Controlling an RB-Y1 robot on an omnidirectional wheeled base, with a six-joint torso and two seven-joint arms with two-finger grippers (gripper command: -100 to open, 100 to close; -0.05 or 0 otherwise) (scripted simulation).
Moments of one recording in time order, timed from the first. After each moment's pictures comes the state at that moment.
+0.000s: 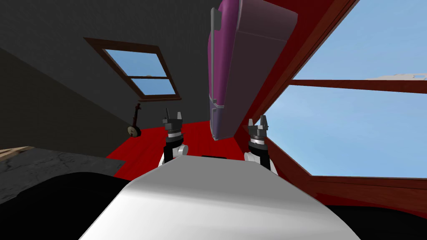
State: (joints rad) left arm 0.47 -0.01 0.01 -2.27 0.09 -0.57 0.00; right arm 0.50 -0.04 0.01 -2.25 0.04 -0.48 -0.13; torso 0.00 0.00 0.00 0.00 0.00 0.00
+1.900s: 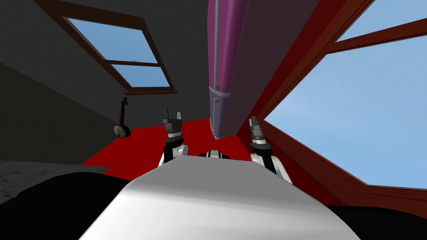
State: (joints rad) left arm 0.47 -0.01 0.01 -2.27 0.09 -0.57 0.00; right arm 0.49 -0.20 -0.04 -2.25 0.25 -0.46 0.05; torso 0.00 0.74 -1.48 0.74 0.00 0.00
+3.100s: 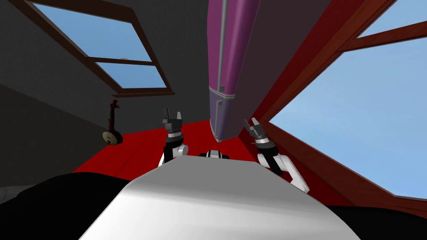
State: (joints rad) left arm 0.47 -0.01 0.01 -2.27 0.09 -0.57 0.00; right arm 0.48 -0.36 -0.13 -2.26 0.56 -0.43 0.32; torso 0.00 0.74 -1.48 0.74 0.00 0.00
